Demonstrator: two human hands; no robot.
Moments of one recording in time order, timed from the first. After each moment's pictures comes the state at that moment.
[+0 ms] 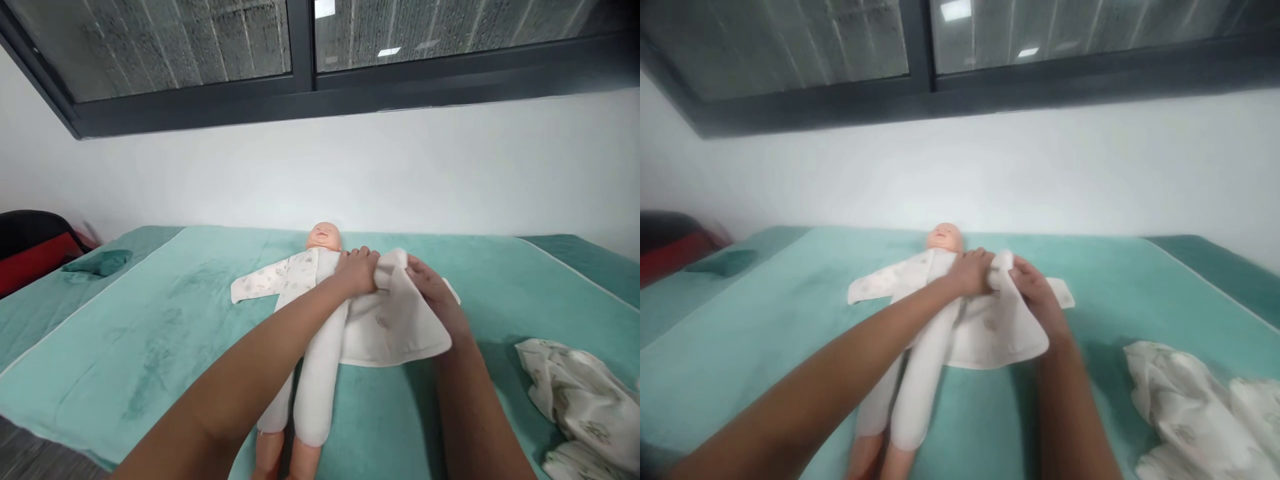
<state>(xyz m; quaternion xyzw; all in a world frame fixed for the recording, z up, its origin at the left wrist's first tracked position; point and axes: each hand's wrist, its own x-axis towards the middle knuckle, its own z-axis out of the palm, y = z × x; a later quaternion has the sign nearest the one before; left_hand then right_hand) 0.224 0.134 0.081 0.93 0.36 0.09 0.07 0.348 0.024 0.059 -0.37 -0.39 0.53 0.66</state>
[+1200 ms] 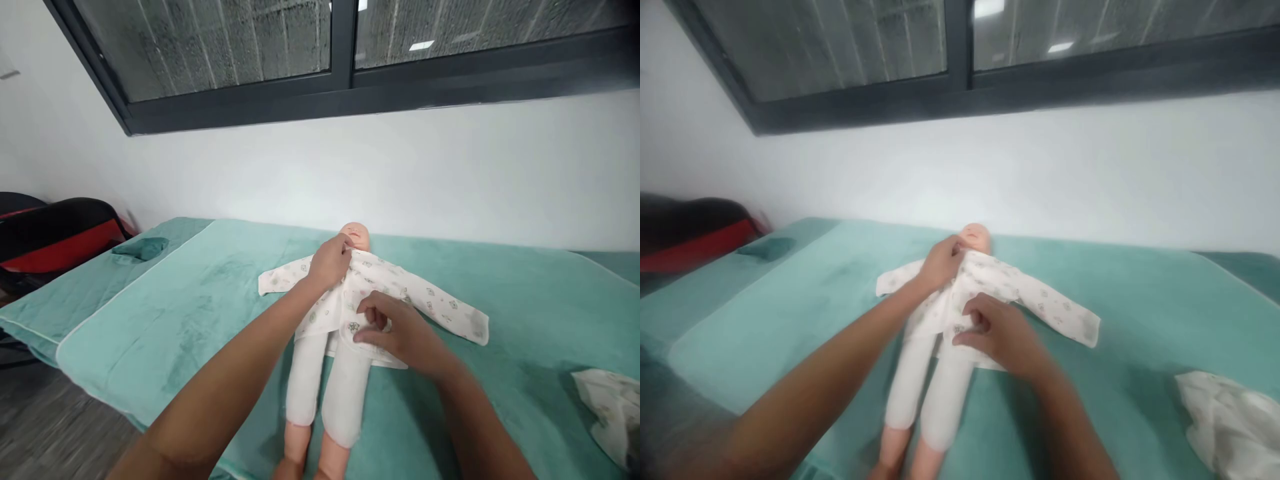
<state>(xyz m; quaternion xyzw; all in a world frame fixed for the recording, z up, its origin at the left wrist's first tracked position) 0.119 0.133 0.102 0.78 0.51 0.30 0.22 0.271 0.008 0.067 -0.50 -0.76 0.27 0.31</state>
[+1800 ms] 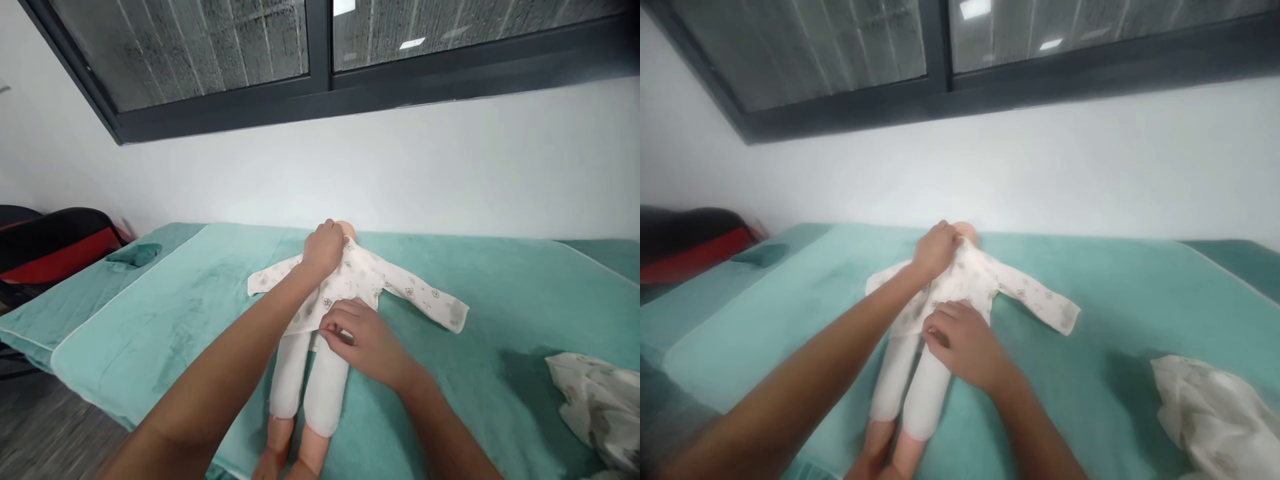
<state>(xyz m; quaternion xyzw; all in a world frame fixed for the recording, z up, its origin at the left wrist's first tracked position) 0.152 0.143 0.118 0.83 0.51 0.22 0.02 0.247 -0.004 0.068 -0.38 -0.82 0.19 0.38</state>
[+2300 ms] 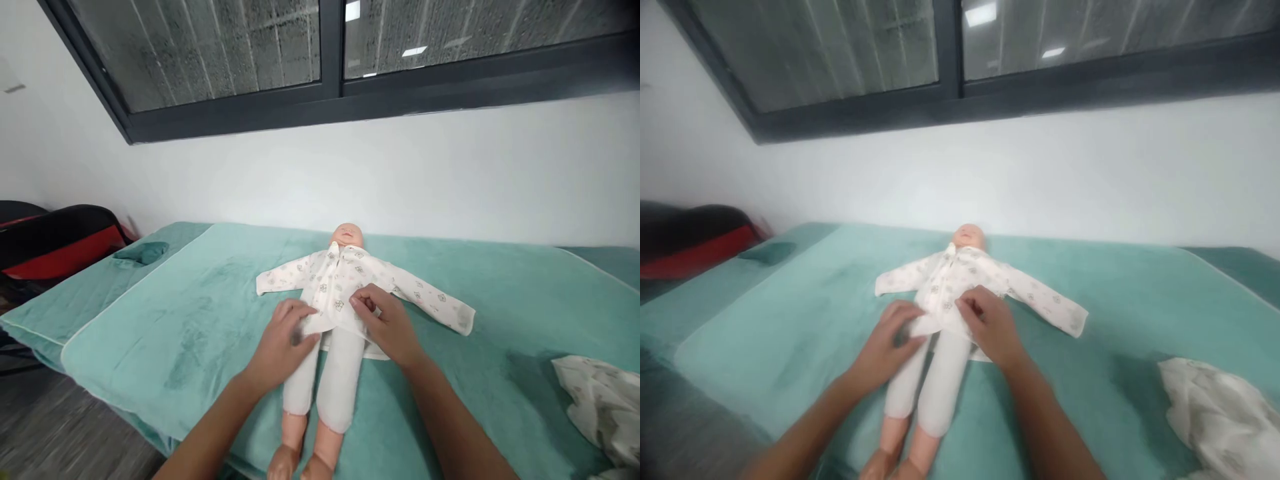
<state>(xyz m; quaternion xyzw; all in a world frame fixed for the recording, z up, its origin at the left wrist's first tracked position) 0.028 0.005 0.052 0.81 0.45 0.33 0.17 0.257 0.015 0.045 -0.50 -0.69 0.21 0.48</state>
